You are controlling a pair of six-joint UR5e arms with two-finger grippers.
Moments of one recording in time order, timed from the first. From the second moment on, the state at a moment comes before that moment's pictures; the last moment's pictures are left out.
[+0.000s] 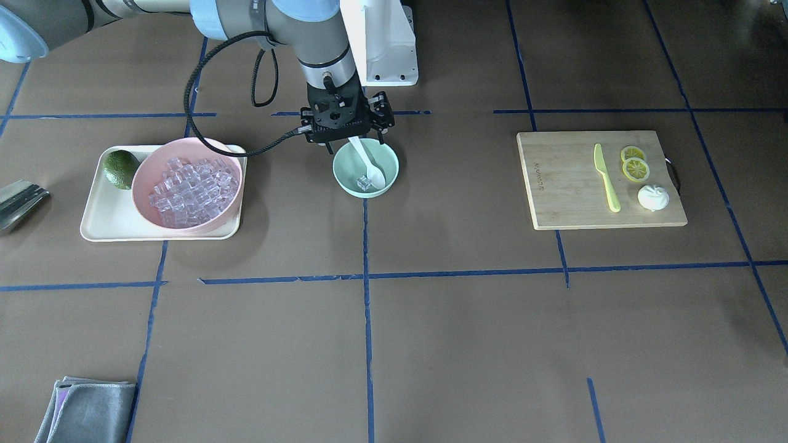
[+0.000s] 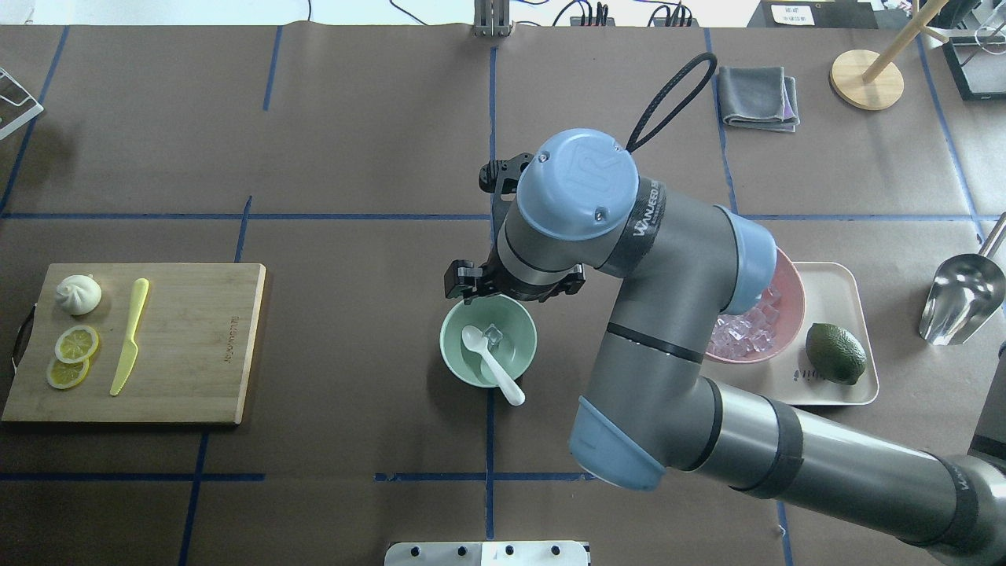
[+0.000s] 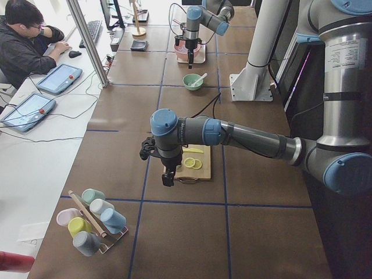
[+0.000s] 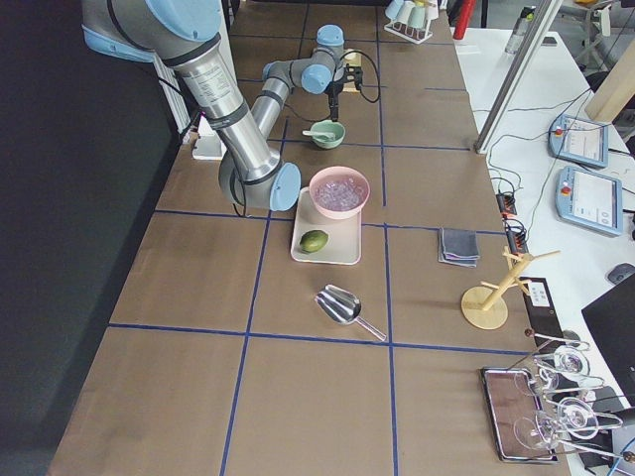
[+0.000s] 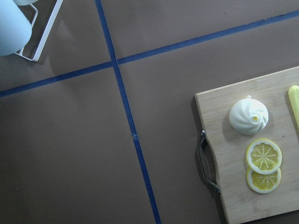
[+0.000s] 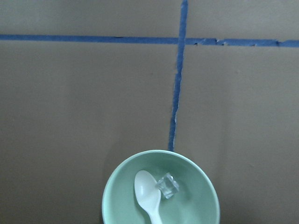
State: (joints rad) left arm -1.52 -1.48 -1.88 -1.35 -2.33 0.20; right arm 0.53 -0.83 1.83 -1.70 1.90 1.16
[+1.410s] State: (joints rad) left arm -1.61 -1.51 -1.68 -1.50 -2.34 0.09; right arm 1.39 -1.42 1.95 -1.90 2.28 -0.06
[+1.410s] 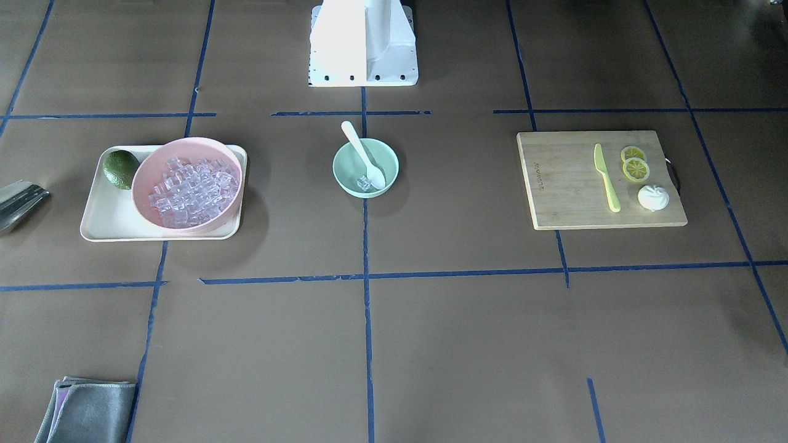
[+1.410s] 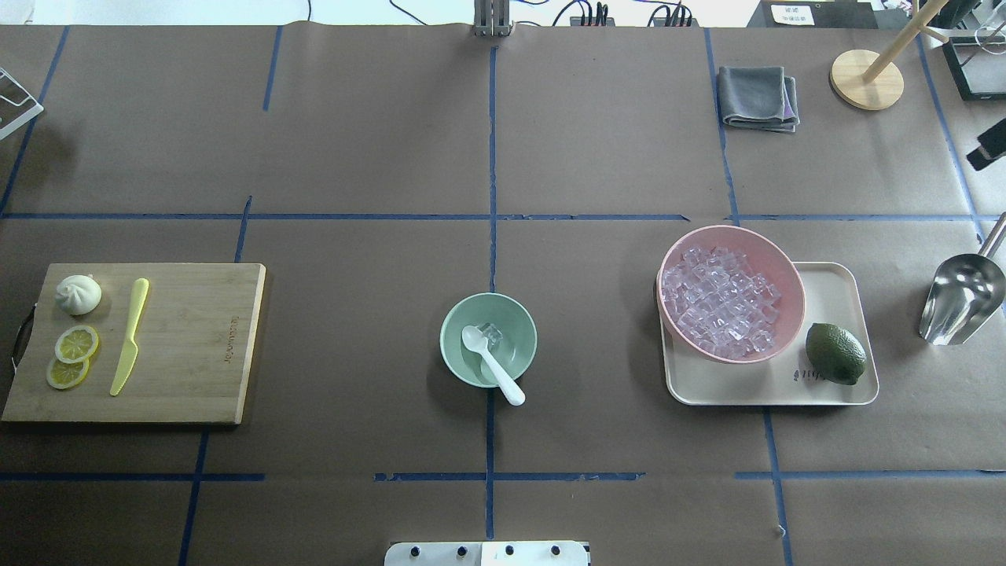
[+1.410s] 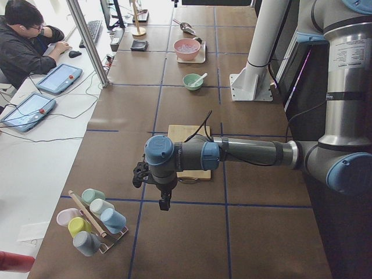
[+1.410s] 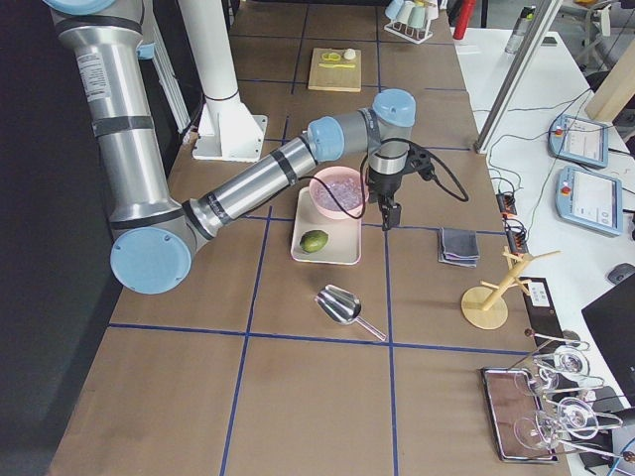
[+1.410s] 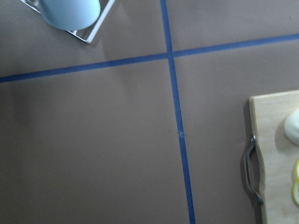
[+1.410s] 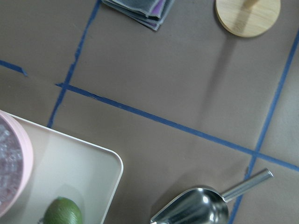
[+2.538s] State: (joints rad) left arm -1.61 -1.50 -1.68 -1.52 -2.34 0.02; right arm 1.65 -1.62 1.56 -1.50 2.42 -0.16
